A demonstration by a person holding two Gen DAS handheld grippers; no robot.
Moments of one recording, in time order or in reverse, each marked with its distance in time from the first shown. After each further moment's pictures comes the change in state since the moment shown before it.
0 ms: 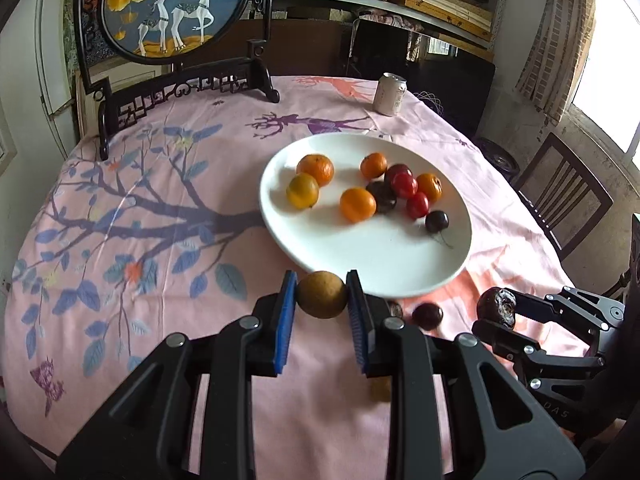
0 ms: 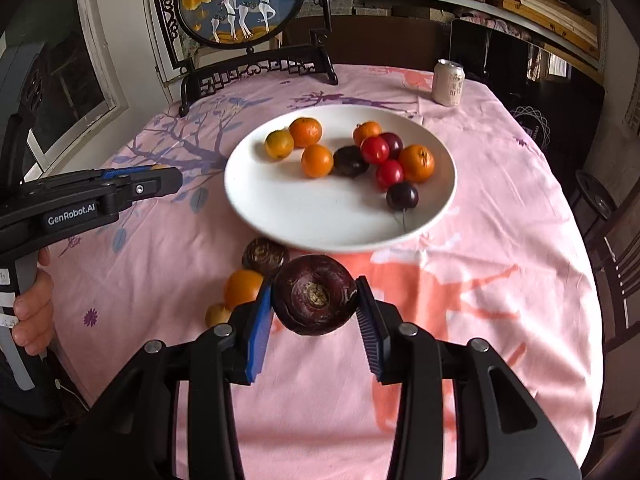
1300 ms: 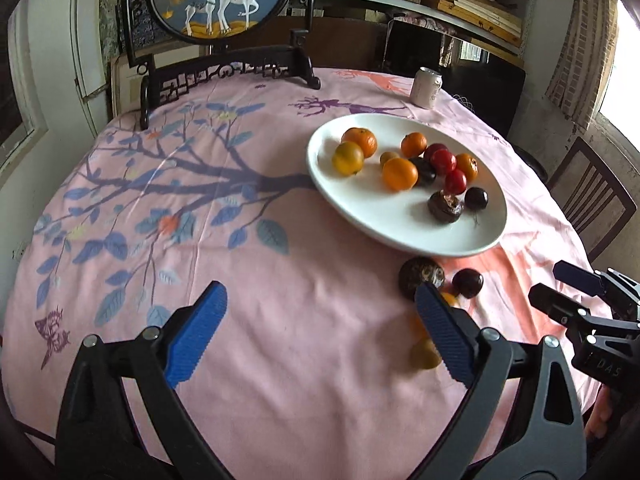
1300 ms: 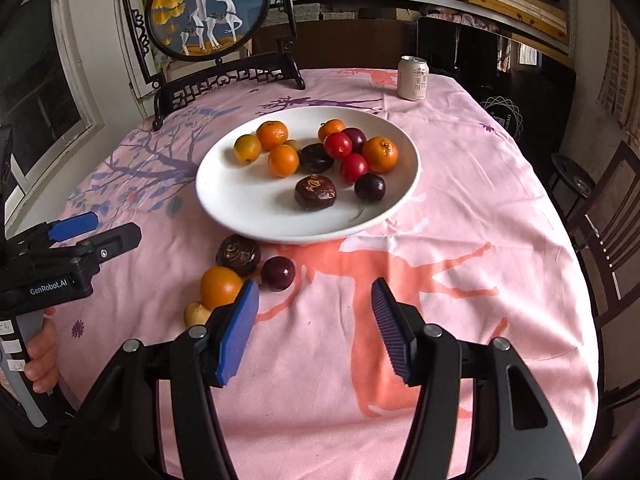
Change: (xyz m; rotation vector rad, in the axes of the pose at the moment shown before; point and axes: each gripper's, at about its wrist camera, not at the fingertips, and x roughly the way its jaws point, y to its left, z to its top) left arm -0.010 0.020 -0.061 -0.073 -0.006 0.102; right arm -0.011 -0.004 -0.024 0.066 -0.023 -0.075
